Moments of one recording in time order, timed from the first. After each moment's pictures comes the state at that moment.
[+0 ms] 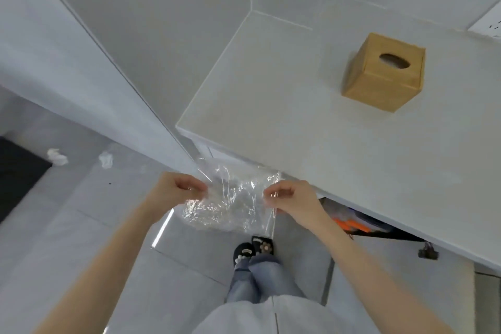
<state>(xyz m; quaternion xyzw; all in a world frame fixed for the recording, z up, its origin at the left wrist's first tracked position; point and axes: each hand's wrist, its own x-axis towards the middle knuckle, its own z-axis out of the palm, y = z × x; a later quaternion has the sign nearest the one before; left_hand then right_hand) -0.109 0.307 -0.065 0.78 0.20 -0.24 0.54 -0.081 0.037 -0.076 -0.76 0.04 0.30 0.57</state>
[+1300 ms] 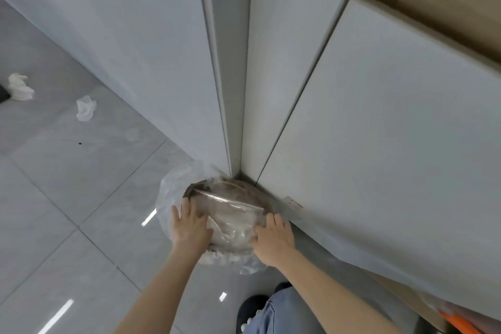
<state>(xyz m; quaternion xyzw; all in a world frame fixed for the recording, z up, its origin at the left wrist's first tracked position) -0.110 0.357 -0.581 0.93 0.18 -0.33 -0.02 -0.048 0.189 -0.566 -0.88 -0.26 0.40 -0.05</state>
